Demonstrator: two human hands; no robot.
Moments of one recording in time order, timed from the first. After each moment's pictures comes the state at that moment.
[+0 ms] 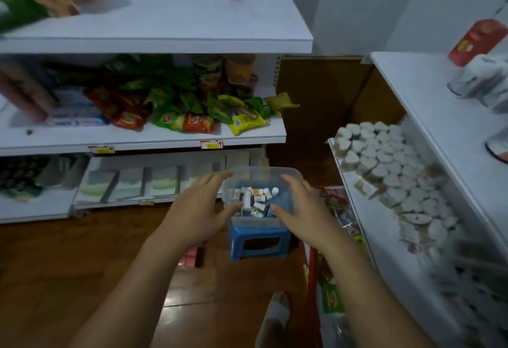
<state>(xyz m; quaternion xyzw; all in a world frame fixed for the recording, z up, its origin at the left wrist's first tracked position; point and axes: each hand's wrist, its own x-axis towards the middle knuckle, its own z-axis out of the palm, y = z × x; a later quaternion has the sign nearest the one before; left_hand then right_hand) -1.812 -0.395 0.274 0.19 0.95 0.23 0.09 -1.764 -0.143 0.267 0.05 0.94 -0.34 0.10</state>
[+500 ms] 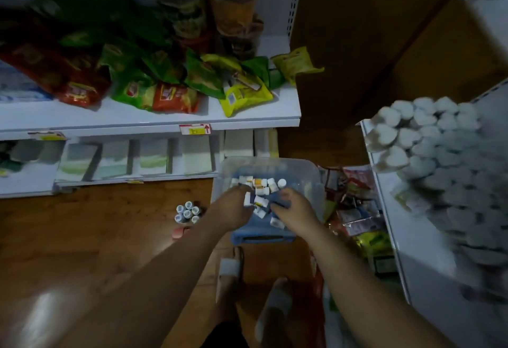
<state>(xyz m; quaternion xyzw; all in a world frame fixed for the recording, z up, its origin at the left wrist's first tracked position) -1.974 -0.297 0.016 0.12 0.91 0.22 0.32 -1.928 -0.105 0.048 0.22 0.82 -0.46 0.27</state>
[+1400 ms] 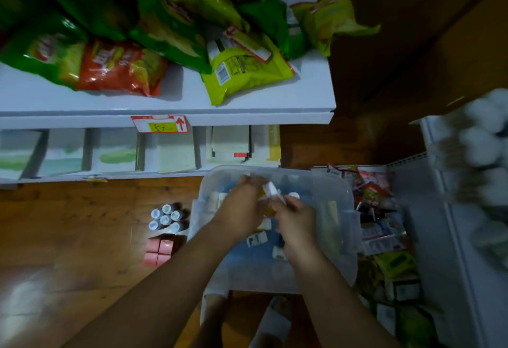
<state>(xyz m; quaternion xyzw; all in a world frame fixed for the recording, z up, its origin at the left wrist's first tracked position) -2.063 -0.255 -0.114 0.10 0.89 0.36 0.28 -2.011 -0.134 -0.101 0.45 0.65 -0.60 0.09</state>
